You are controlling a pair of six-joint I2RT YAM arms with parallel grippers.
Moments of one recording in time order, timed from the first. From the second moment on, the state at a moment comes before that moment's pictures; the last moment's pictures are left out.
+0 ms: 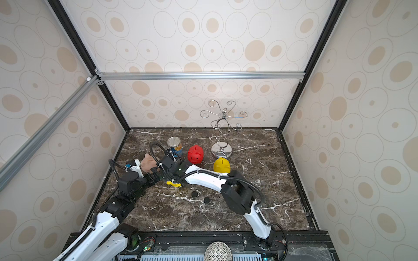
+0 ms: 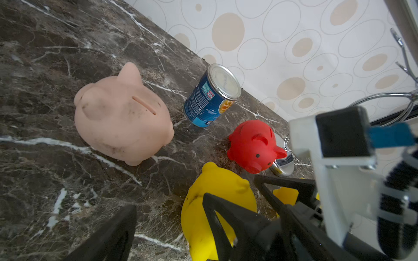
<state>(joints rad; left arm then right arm) -0.32 0.71 0.44 -0.16 -0.13 -0.72 1.05 2.19 1.84 -0.54 0.41 0.47</state>
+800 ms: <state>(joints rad) -0.32 0.61 0.41 -0.21 -0.15 -0.70 1.03 2.05 1.61 -0.54 0.20 0.47</state>
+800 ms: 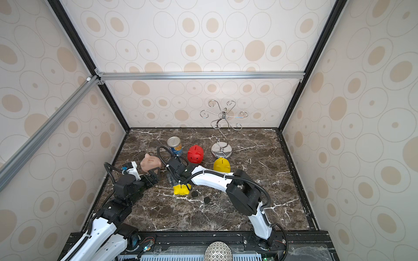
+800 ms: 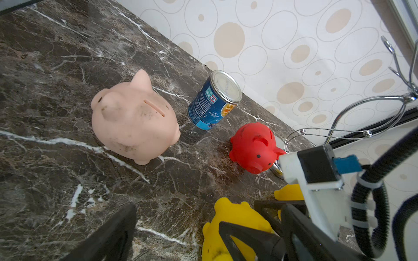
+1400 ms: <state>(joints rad) -0.32 0.64 0.36 -0.17 -0.12 -0.71 0.95 2.14 1.74 -0.69 0.03 0.38</state>
